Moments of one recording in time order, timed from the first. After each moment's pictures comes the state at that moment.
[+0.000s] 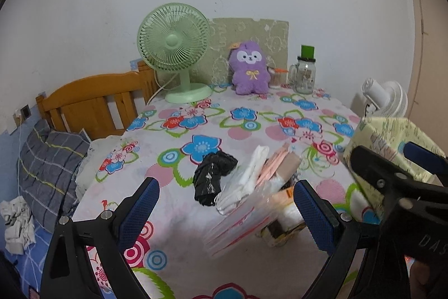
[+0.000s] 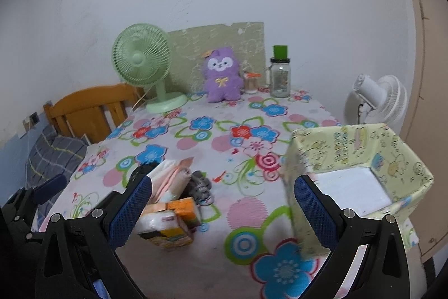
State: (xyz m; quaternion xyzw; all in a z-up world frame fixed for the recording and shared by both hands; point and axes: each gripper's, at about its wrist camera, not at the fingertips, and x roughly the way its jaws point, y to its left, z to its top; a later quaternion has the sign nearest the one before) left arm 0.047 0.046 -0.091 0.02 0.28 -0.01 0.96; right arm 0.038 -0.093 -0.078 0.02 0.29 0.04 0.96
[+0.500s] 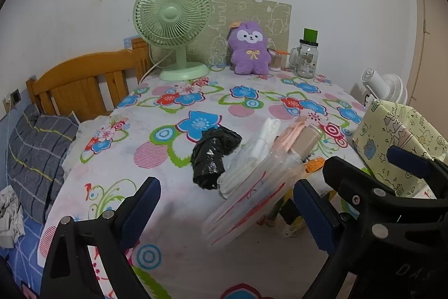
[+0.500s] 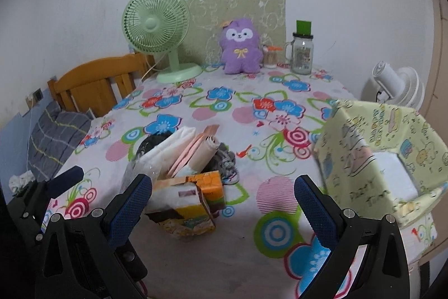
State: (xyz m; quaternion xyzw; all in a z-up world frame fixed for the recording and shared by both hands) left arm 0.063 0.063 -0.122 0.00 0.31 -0.03 0.95; right arm 0.059 -0.065 -0.114 0.01 0.34 0.07 0.94
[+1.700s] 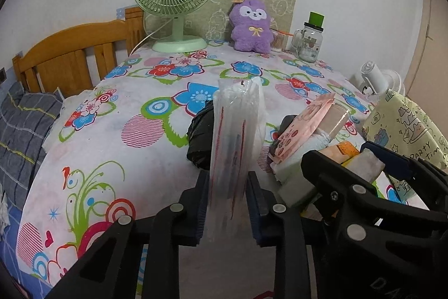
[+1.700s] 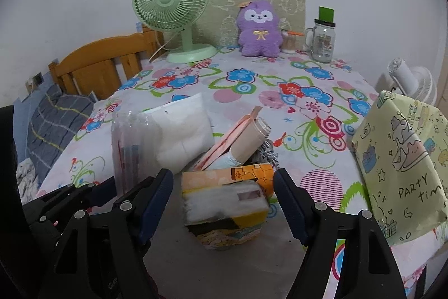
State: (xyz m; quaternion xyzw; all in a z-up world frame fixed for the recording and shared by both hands) left arm 0.088 0.088 -0.152 -0.04 0.36 -0.06 0.93; right arm 0.080 -0.021 -0.139 -0.01 0.37 0.07 0.93
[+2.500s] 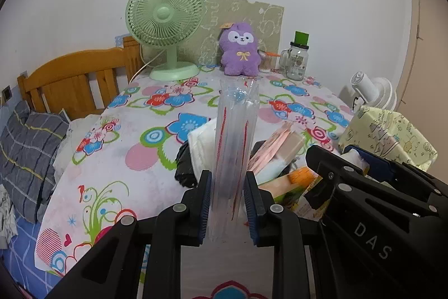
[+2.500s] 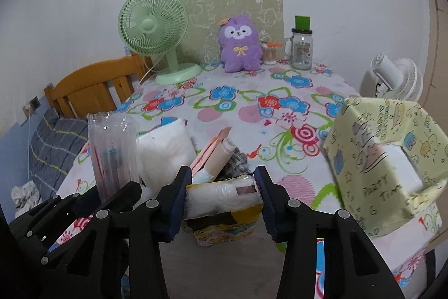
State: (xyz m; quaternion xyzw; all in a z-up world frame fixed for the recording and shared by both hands) left arm 0.064 0.063 -0.106 -0.02 0.32 -0.06 0.95; right arm 0.062 -0.051 -0.101 0.02 0.34 0.05 0.94
